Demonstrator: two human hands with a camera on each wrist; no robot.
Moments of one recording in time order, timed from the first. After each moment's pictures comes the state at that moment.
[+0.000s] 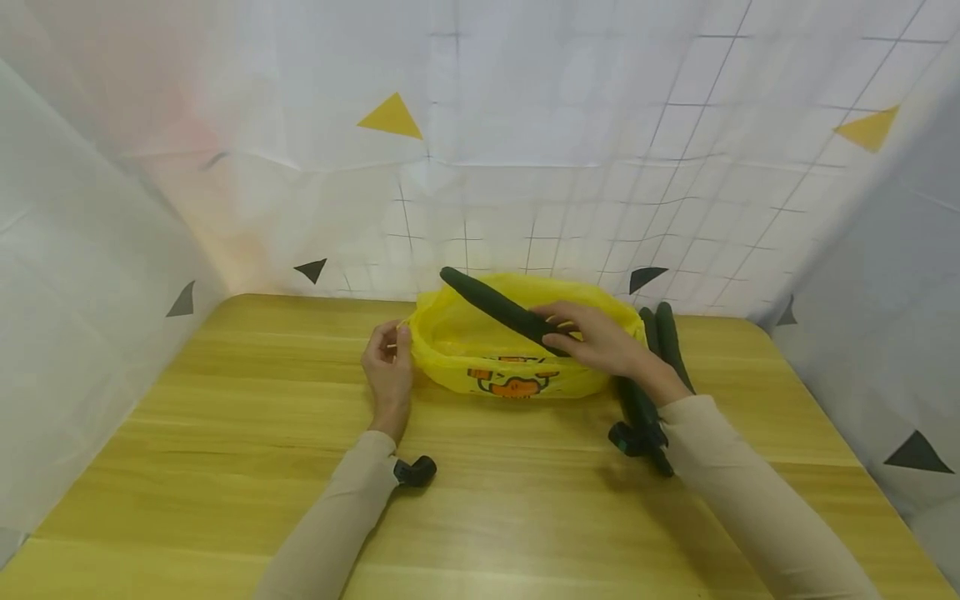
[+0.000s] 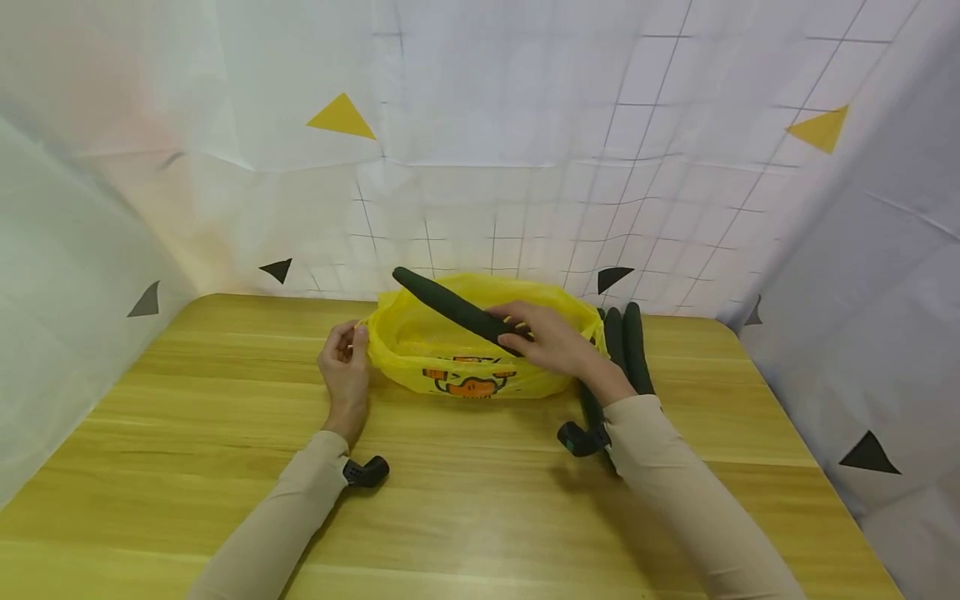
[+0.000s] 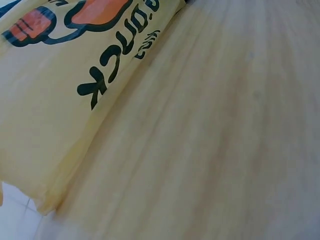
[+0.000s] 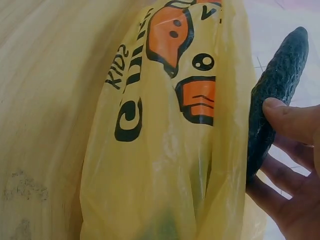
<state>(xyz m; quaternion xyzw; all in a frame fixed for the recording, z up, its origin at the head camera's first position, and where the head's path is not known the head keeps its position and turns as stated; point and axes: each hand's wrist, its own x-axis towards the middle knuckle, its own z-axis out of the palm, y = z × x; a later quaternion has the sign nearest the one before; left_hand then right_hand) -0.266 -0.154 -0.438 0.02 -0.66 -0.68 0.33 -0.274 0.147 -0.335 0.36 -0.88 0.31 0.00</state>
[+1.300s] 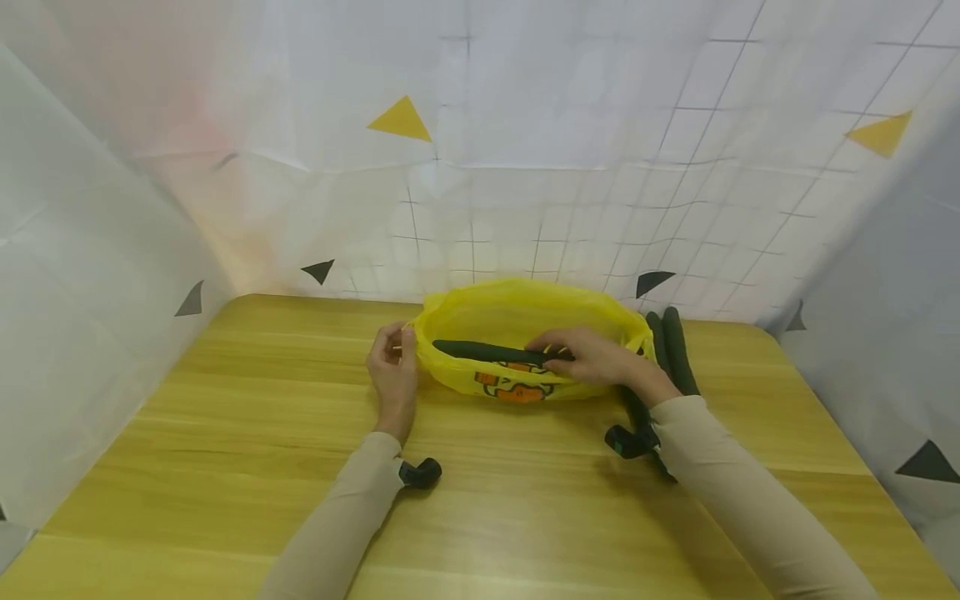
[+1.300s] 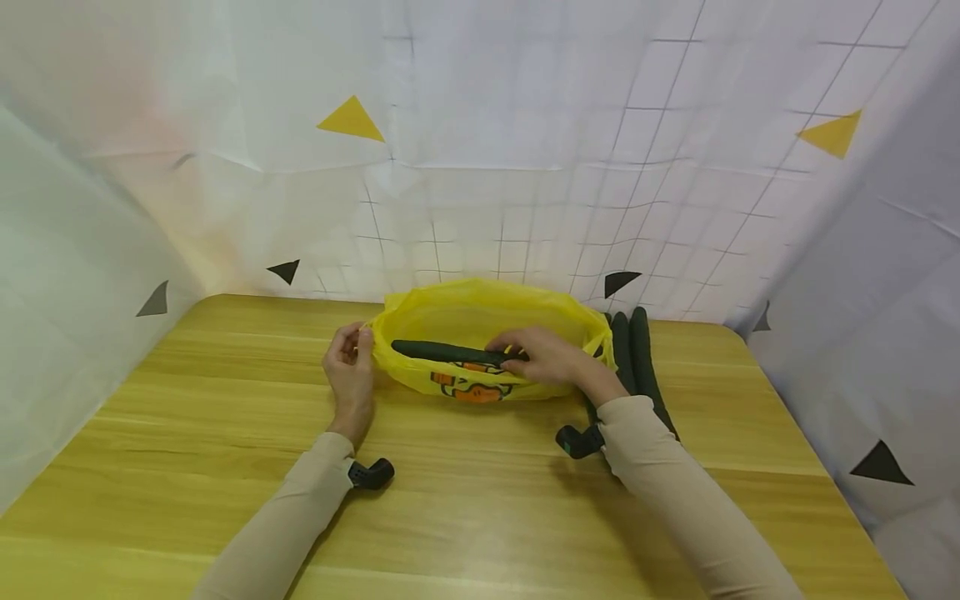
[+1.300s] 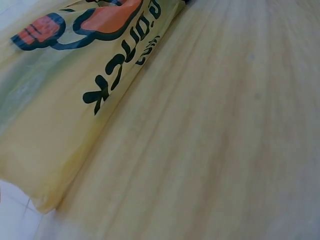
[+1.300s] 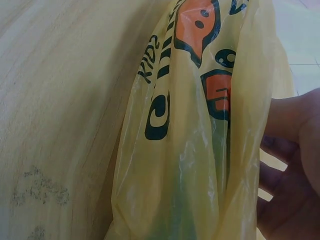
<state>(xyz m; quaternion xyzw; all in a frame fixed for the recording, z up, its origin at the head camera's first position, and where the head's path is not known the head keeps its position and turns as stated) -0.260 -0.153 -0.431 0.02 -0.65 -0.68 0.33 -0.282 0.141 -0.353 0.41 -0.88 0.21 -0.07</state>
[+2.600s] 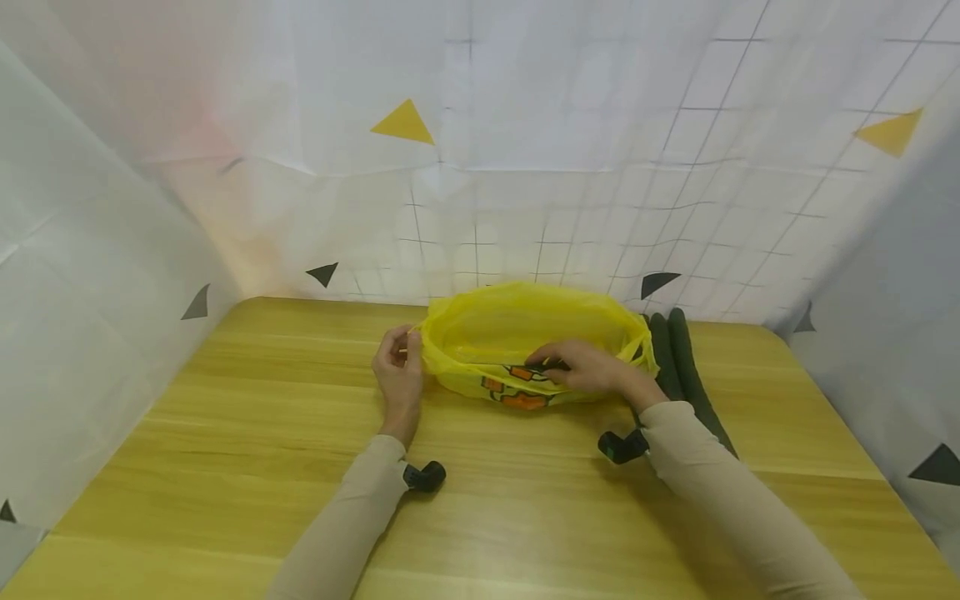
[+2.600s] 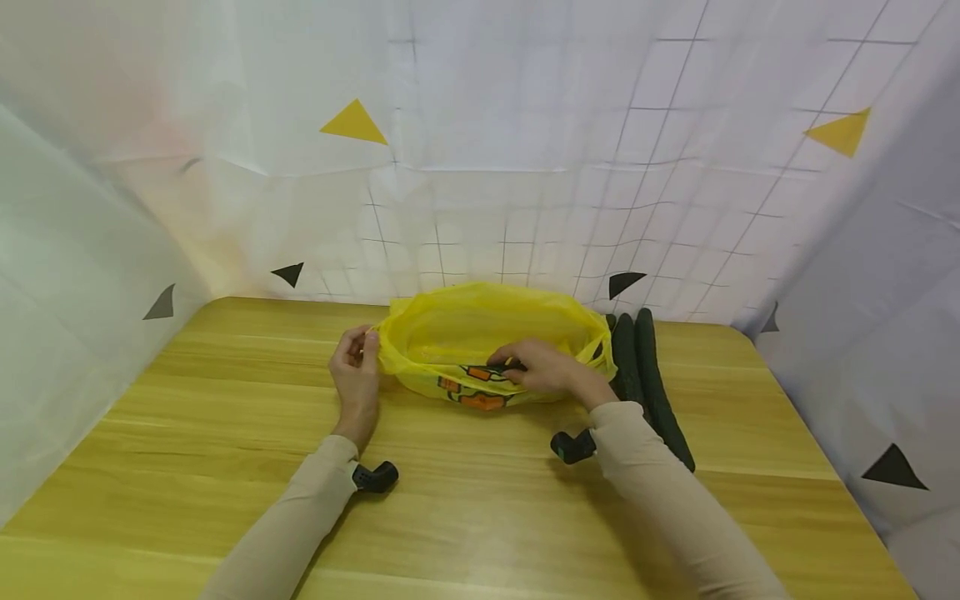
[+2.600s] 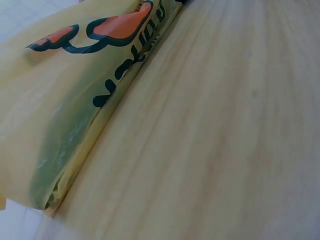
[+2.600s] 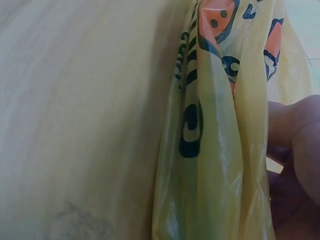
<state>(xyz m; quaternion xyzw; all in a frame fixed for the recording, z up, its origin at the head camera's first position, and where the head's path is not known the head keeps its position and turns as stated) -0.245 -0.147 -0.411 0.01 -0.66 -0.67 0.33 -0.288 0.135 -0.375 0.40 -0.89 0.21 -0.10</state>
